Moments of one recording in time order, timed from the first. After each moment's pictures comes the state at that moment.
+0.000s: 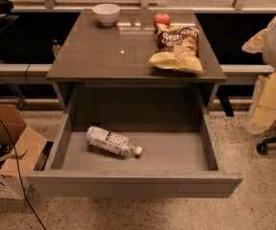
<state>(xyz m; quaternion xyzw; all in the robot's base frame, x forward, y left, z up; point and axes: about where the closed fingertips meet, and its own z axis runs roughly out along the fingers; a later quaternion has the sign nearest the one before) 0.438 -0.217 0.976 -0.60 0.78 -0.03 0.16</state>
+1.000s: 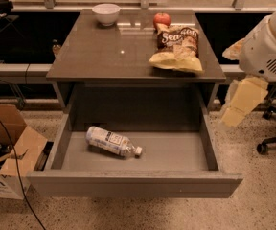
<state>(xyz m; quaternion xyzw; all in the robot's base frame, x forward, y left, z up) 0.460 -0.186 0.952 -0.58 0.78 0.02 0.21</state>
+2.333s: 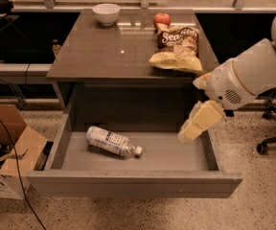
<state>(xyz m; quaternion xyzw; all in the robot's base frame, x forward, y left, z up) 0.483 -0.132 0.872 -0.53 0.79 0.16 0.26</state>
